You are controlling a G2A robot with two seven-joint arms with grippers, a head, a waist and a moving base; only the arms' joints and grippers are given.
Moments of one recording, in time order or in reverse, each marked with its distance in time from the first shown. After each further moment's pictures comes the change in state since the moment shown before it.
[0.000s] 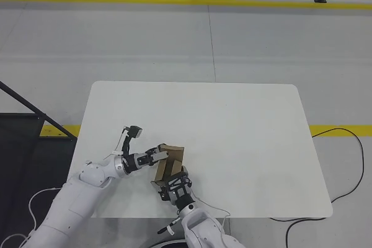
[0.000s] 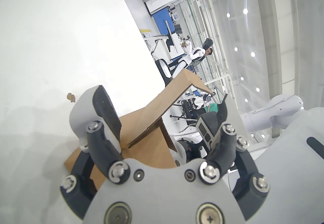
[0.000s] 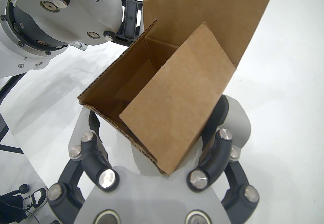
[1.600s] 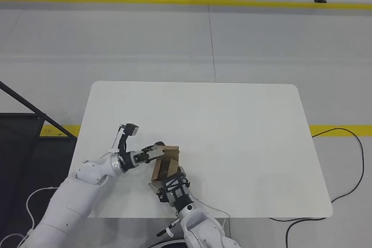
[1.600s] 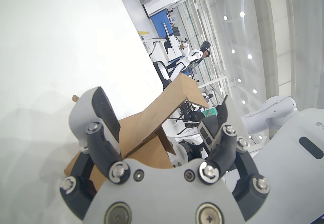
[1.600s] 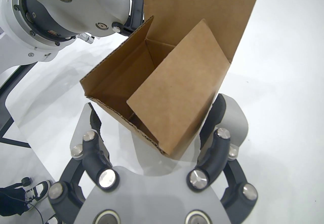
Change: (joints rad) left arm -0.011 0.001 -0.025 0.029 -0.053 -0.006 -0.037; right arm -0.057 -0.033 0.068 -0.040 -0.092 -0.081 0.084
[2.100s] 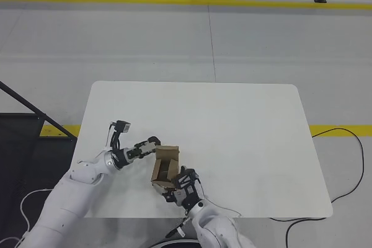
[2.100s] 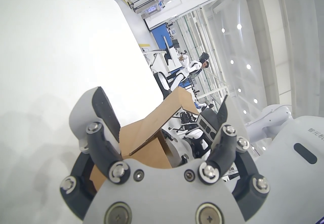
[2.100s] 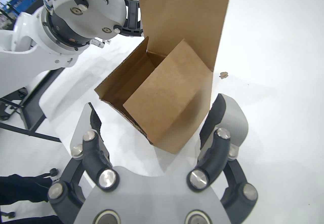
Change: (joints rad) left arm 0.022 0.010 -0.063 -0.007 -0.024 -0.005 0.031; right arm -0.085 0.044 0.166 -0.128 0.138 -0.282 0.048
